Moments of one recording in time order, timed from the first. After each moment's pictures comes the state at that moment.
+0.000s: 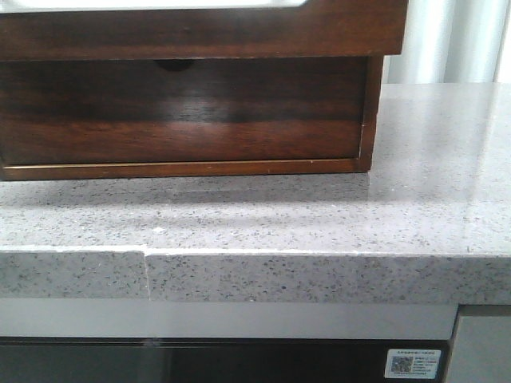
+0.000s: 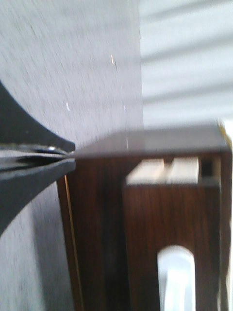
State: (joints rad) left arm -0.20 -0.01 0.00 -0.02 0.02 0.08; right arm 0.68 -0.01 -0.05 0.50 0.35 -0.71
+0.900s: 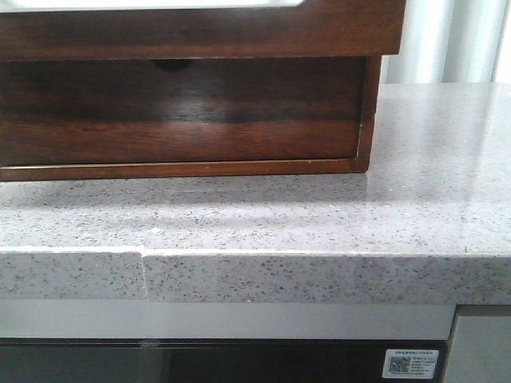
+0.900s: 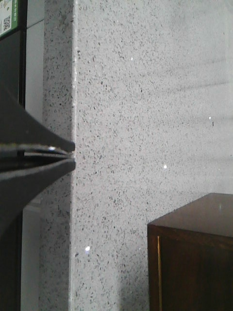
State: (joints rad) left arm 0.00 -0.01 0.00 -0.01 0.32 0.08; right arm 0.68 -0.01 -0.05 0.50 0.35 -0.71
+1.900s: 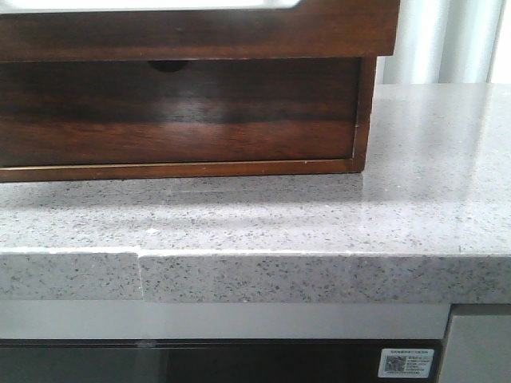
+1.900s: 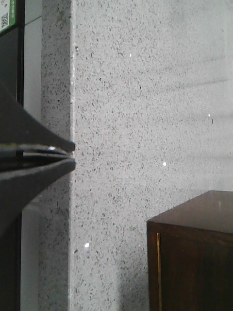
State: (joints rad) left arm 0.00 -0.01 0.00 -0.01 0.32 0.09; right arm 0.14 -0.01 0.02 -0.18 -0.11 0.14
